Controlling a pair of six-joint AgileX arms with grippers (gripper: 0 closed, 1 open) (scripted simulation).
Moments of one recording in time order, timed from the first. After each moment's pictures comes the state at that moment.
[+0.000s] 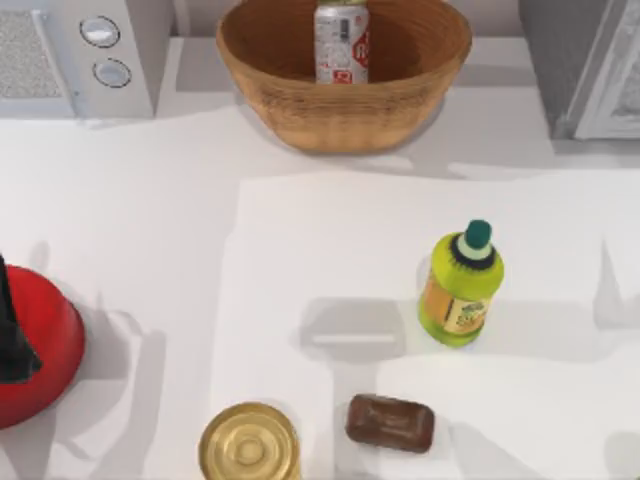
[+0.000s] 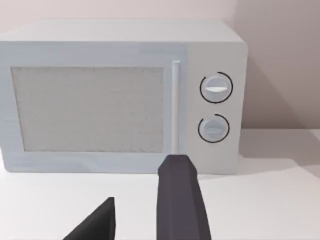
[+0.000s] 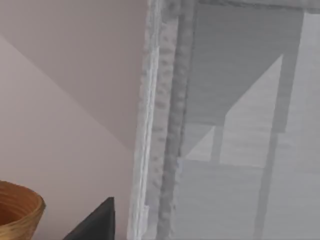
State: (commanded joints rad) left arm 0.00 0.00 0.00 0.00 0.00 0.00; right arm -0.26 0.38 0.19 0.44 -0.34 -0.01
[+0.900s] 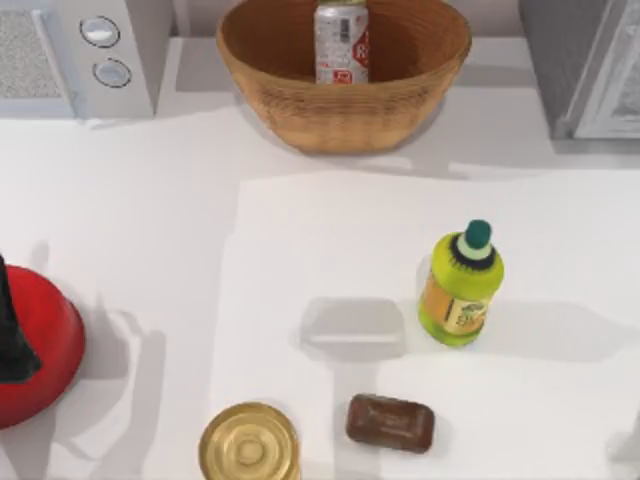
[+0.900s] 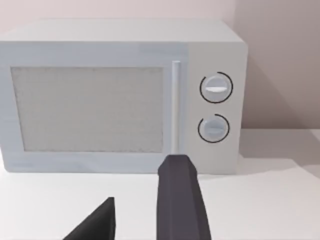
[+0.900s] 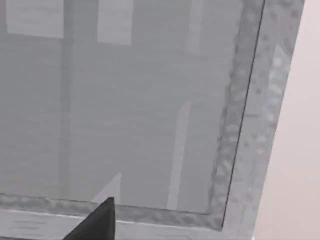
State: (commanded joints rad) left arm 0.00 0.00 0.00 0.00 0.00 0.00; right arm -0.96 1.43 0.39 1.17 -0.96 0.02
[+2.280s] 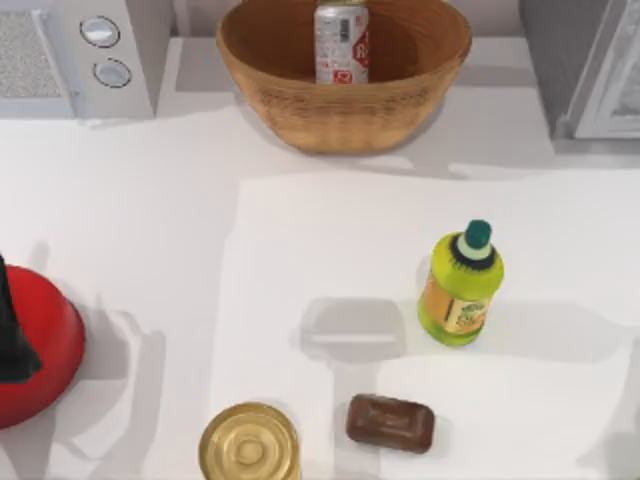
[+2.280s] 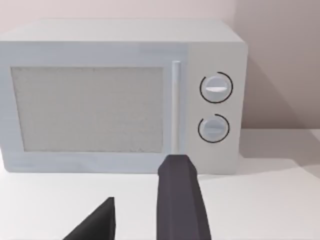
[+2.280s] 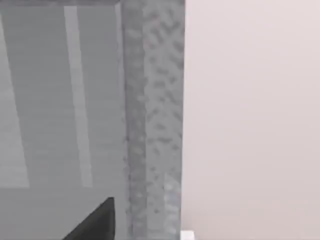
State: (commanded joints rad) left arm 0.00 0.00 0.00 0.00 0.00 0.00; right arm -1.05 1.42 1.01 0.45 -1.01 0.04
